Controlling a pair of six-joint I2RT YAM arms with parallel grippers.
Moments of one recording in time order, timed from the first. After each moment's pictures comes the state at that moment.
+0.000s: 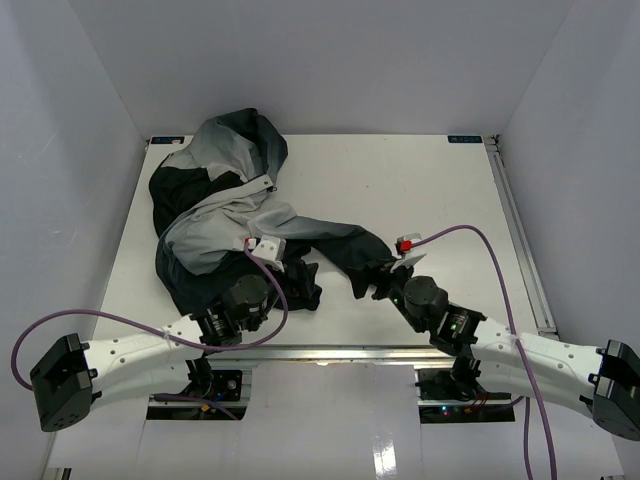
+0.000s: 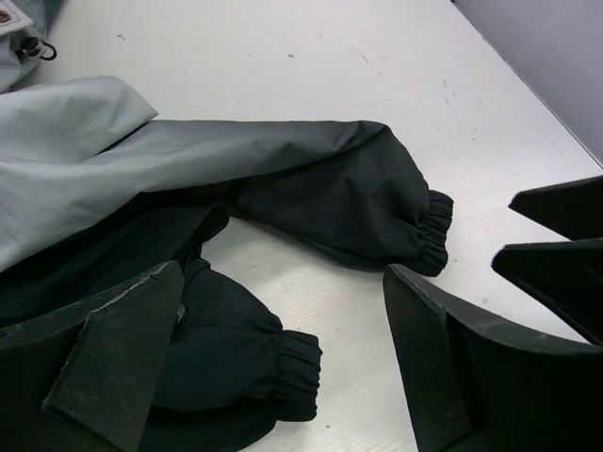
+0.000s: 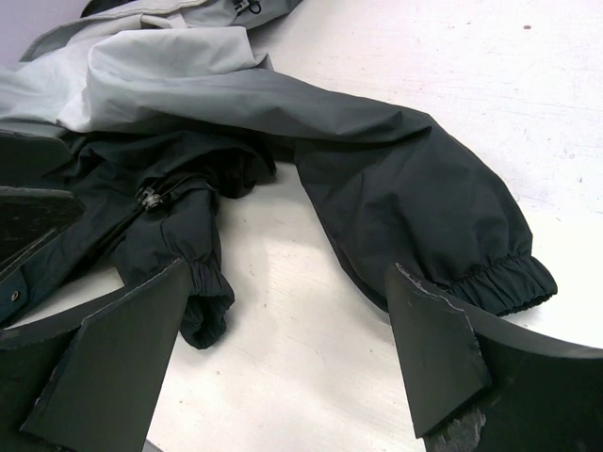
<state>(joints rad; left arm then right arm) -1.04 0.91 0.41 0.36 -0.58 -0.32 1.06 0.83 0.36 0.28 0.51 0.41</state>
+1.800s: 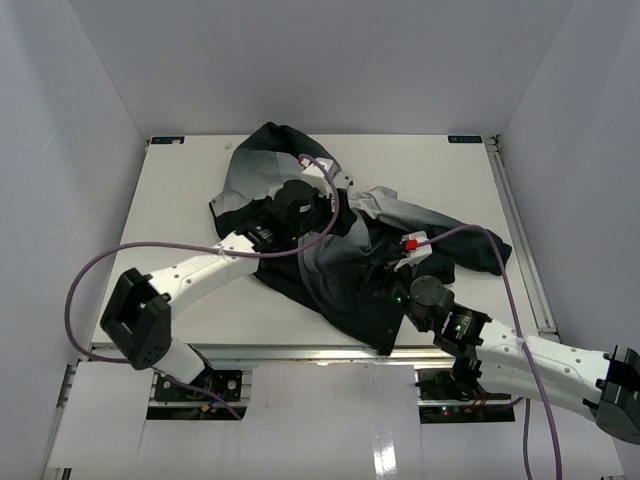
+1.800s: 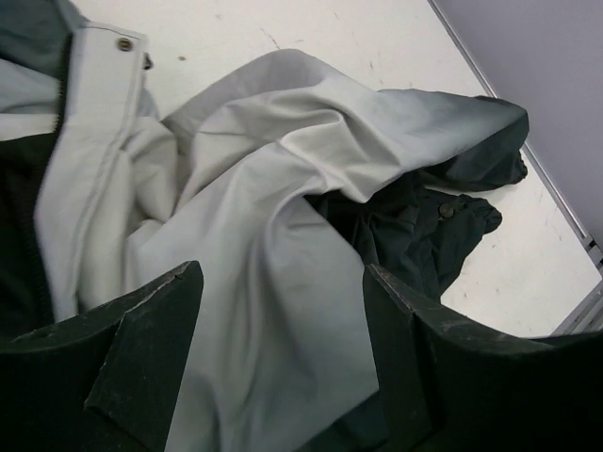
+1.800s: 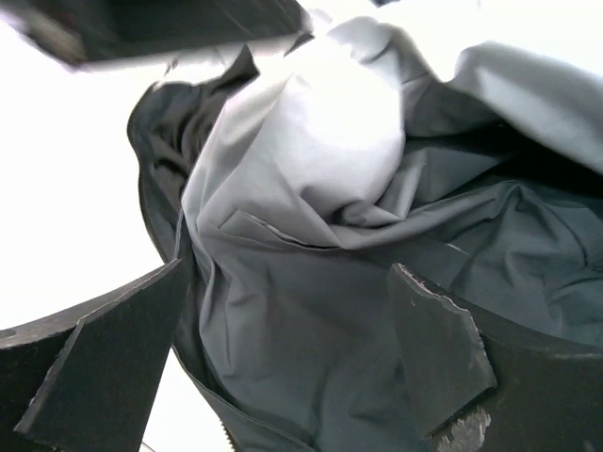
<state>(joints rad) -0.76 1.46 1.12 0.00 -0.06 -0.38 1.06 0.80 0.38 0.27 0.51 0.38</state>
